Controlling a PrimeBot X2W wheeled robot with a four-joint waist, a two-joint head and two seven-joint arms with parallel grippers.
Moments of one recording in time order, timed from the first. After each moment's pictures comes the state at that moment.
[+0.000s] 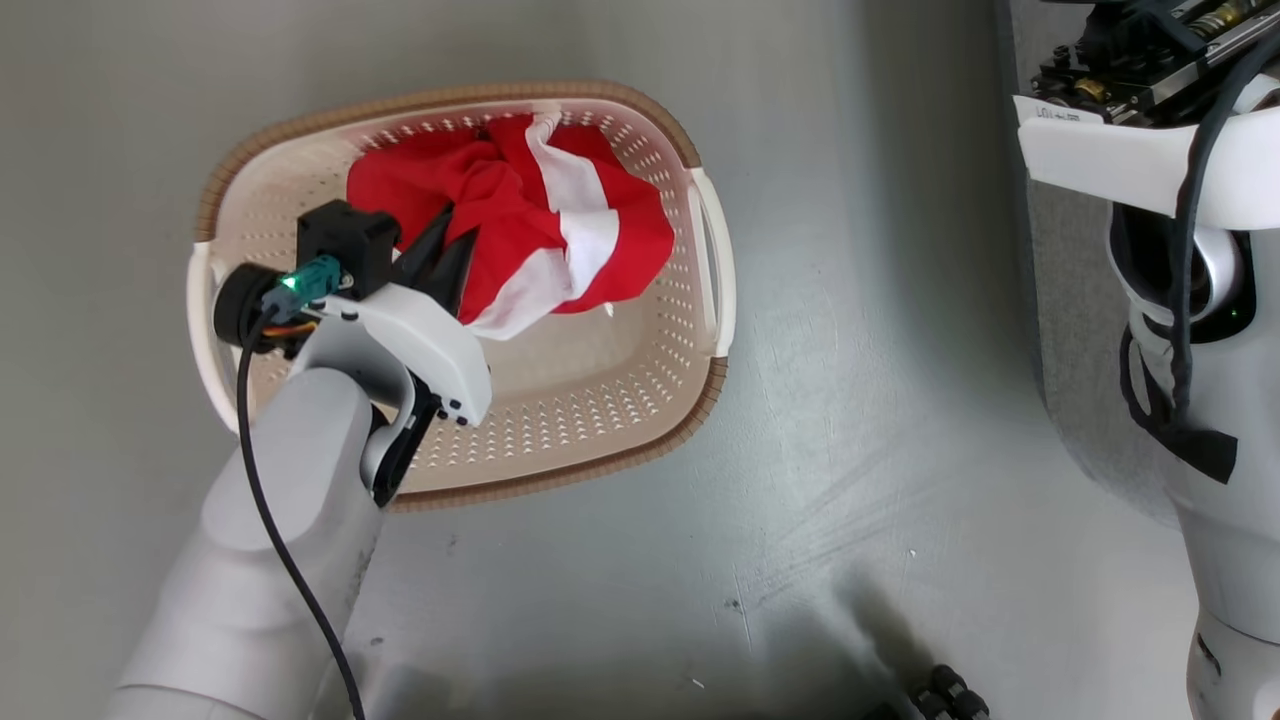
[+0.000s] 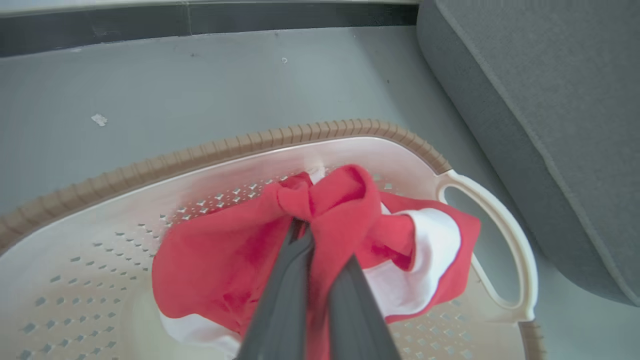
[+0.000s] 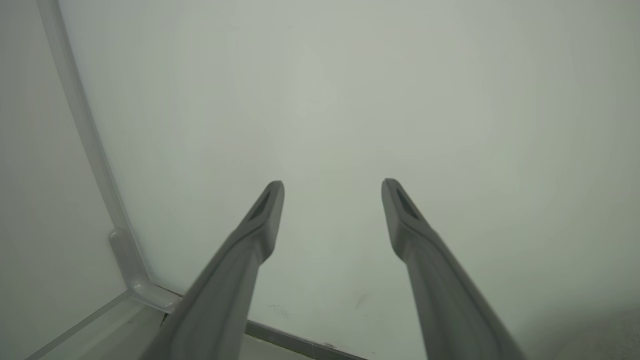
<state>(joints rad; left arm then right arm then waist) -0.81 0.04 -0.38 0.68 -0.38 -0.12 -0.14 -0.88 -0.09 0.18 -0.15 0.20 0.12 -0.26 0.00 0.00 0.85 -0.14</state>
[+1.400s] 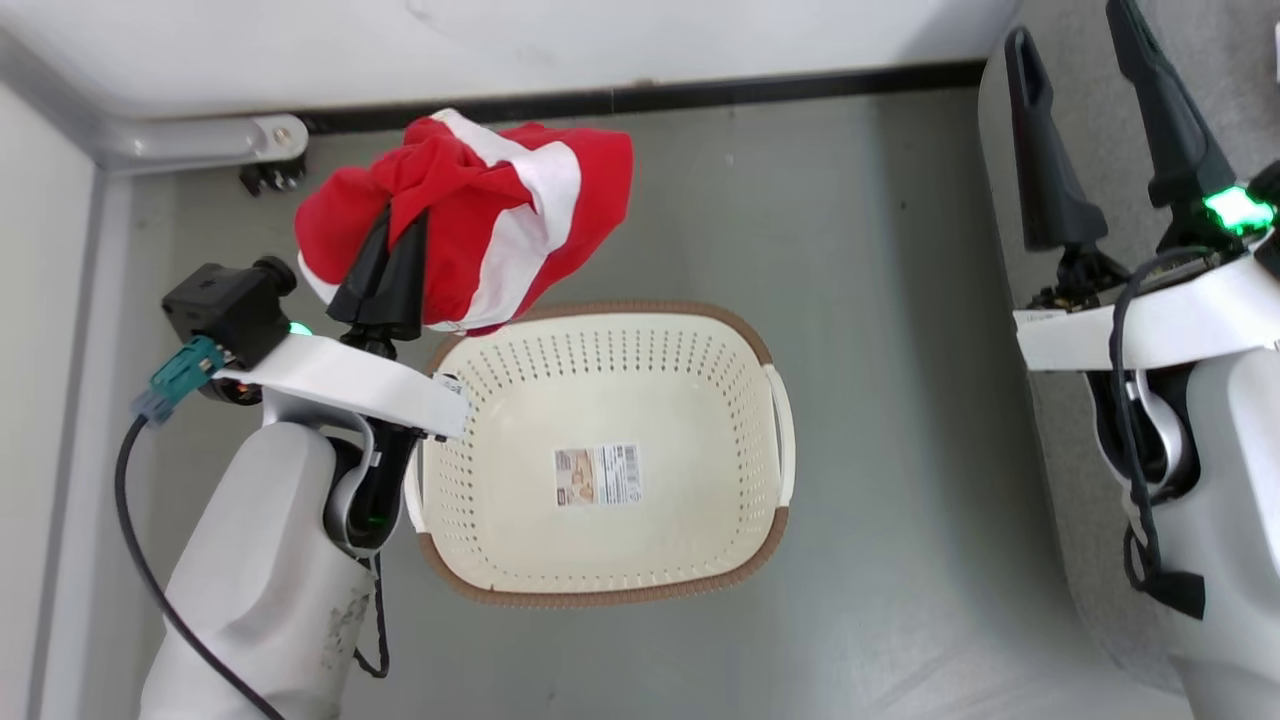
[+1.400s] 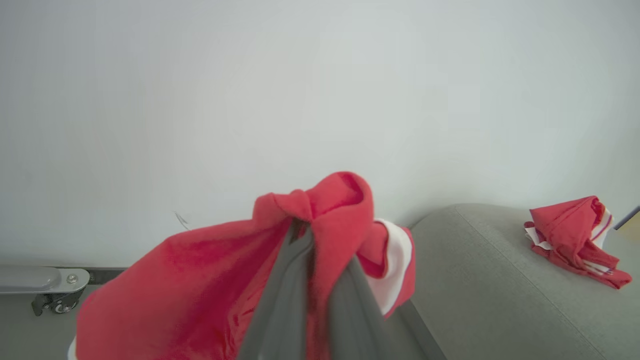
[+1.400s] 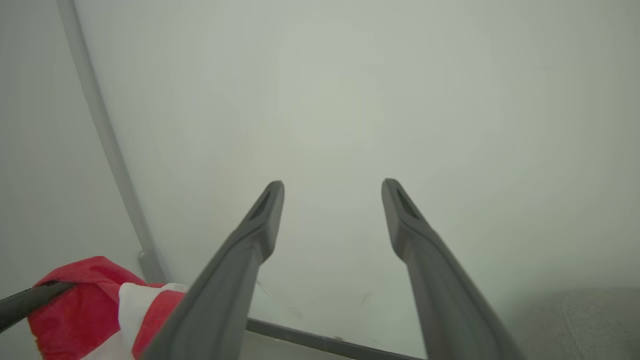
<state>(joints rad) -0.62 0.03 -0.23 0.38 -0.57 -0.13 -0.25 -0.55 -0.14 0.09 -0.02 0.21 0.12 -0.26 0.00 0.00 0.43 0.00</state>
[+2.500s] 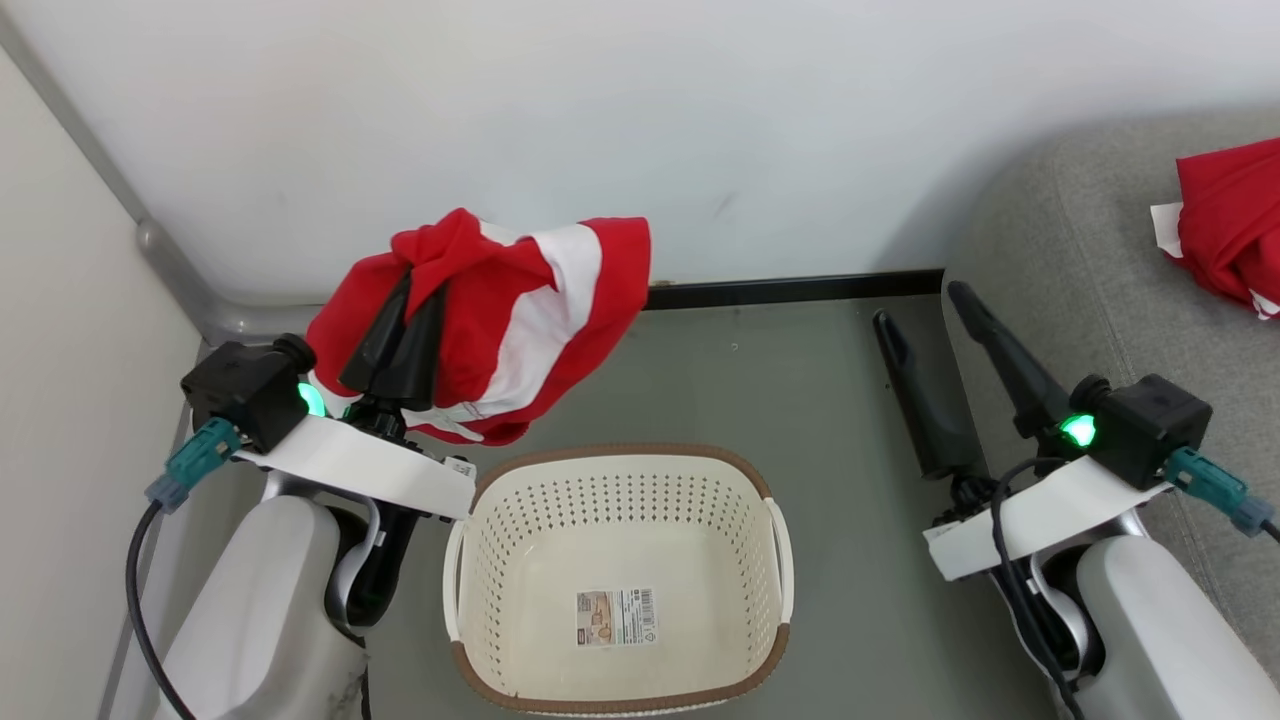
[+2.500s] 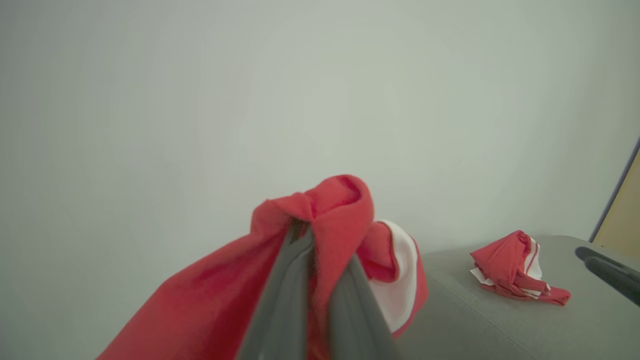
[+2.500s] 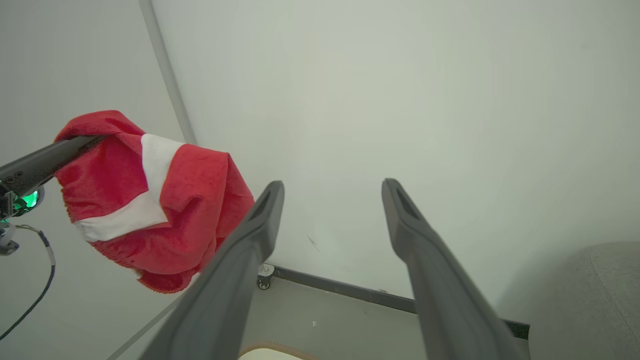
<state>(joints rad) -0.47 0.08 -0.26 0.22 -0.52 -0.13 -0.25 -0.29 -0.14 0.22 0.04 0.26 0.12 -0.26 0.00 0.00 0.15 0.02</state>
